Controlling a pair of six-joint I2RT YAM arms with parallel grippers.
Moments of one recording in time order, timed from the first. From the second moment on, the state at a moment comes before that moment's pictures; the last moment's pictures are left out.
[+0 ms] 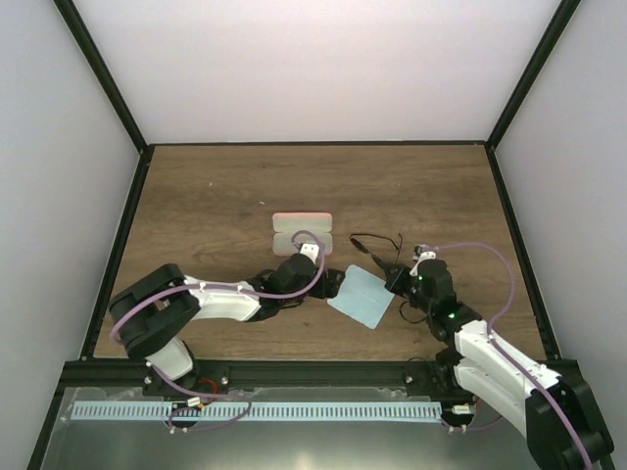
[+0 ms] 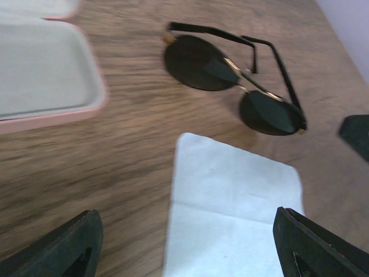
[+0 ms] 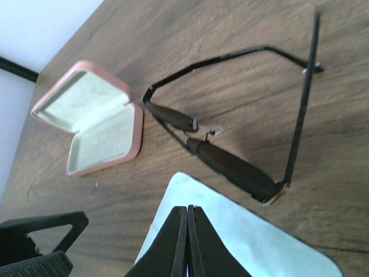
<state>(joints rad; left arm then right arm) -0.97 1.60 0.62 0.39 -0.12 -0.71 0.40 0.81 0.19 0.12 -0.10 0.79</state>
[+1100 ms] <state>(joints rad) -1.04 1.81 0.71 0.50 0.12 -0.77 0.55 1.05 0.11 0.23 -0.07 0.79</state>
